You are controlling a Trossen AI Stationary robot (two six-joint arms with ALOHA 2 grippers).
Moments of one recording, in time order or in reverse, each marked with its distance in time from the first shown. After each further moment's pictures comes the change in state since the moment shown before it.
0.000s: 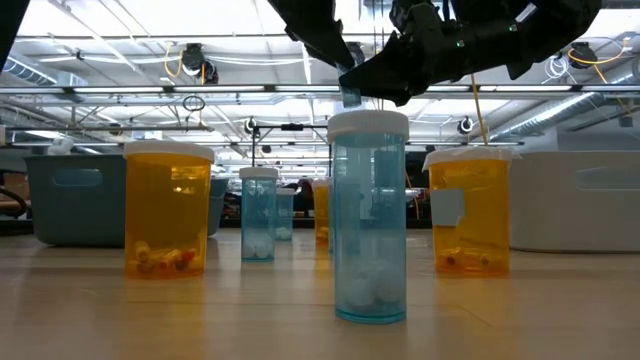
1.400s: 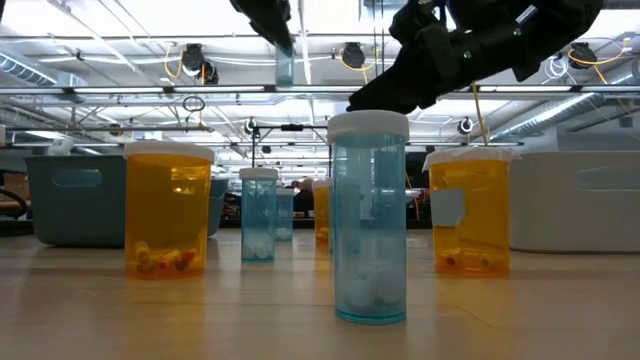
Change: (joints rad) left arm -0.037 -0.156 -0.003 -0.302 -0.111 -0.161; right arm 0.005 -0.007 0.000 -0.132 0.000 -0.056
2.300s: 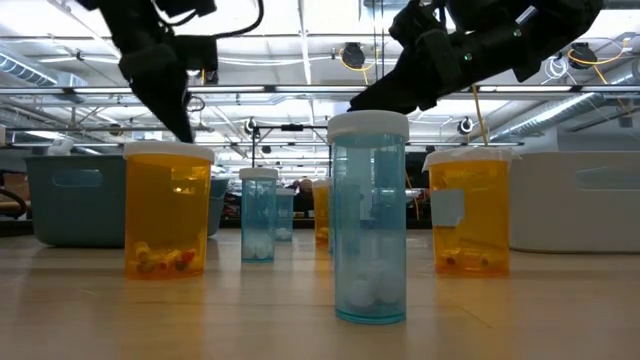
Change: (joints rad) left arm 0.045 -0.432 -0.822 0.294 -0.138 -0.327; right arm 0.000 0.000 0.000 -0.008 0.001 -0.023
